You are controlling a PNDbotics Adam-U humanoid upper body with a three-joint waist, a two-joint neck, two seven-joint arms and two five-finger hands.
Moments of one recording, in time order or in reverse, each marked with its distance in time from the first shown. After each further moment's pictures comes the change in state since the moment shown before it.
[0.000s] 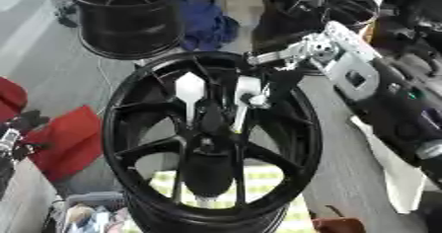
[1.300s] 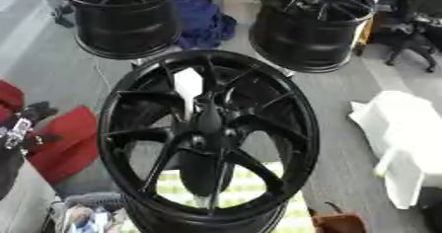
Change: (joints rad) left arm -0.001 0.008 0.026 0.000 0.000 -0.001 0.028; right arm 1.017 0.019 -0.802 -0.306 -0.078 0.320 -0.959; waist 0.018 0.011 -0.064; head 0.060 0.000
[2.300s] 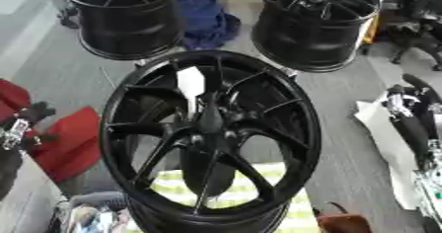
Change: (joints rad) left arm -0.003 -0.010 -0.007 0.000 0.002 -0.001 -0.008; right arm -0.157 0.229 0.329 -0.005 -0.388 -0.295 -0.151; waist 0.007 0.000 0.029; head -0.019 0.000
